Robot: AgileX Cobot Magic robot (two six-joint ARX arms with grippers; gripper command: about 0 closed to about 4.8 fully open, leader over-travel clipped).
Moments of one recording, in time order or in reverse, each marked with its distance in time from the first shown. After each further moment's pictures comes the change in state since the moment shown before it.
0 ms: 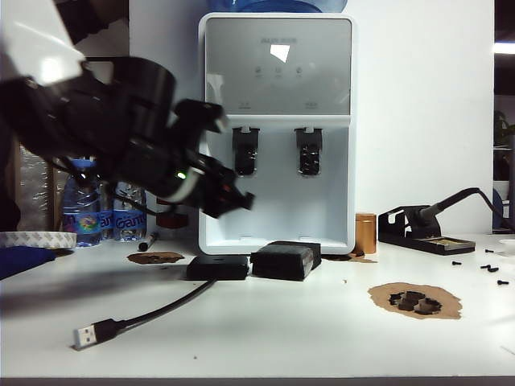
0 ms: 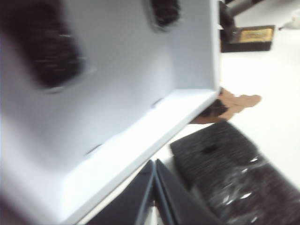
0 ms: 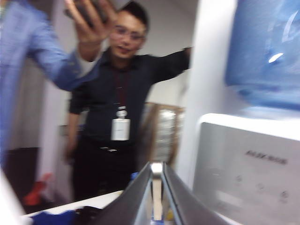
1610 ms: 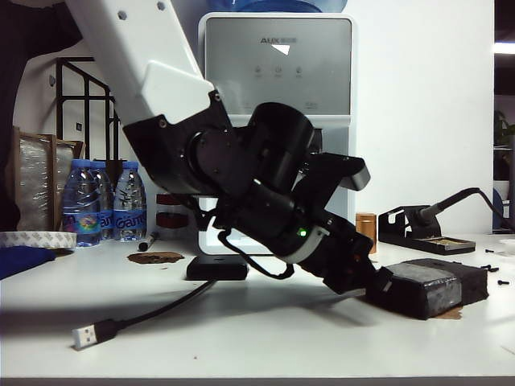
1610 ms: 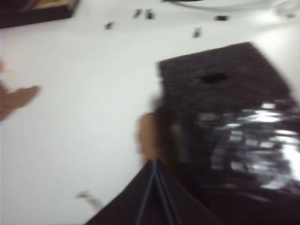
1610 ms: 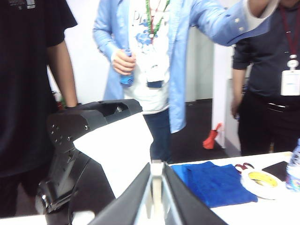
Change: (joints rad) left arm -0.297 0.207 0.217 -0.241 0.055 0.019; right arm -0.397 -0.037 0.344 -0.648 -1.092 0.256
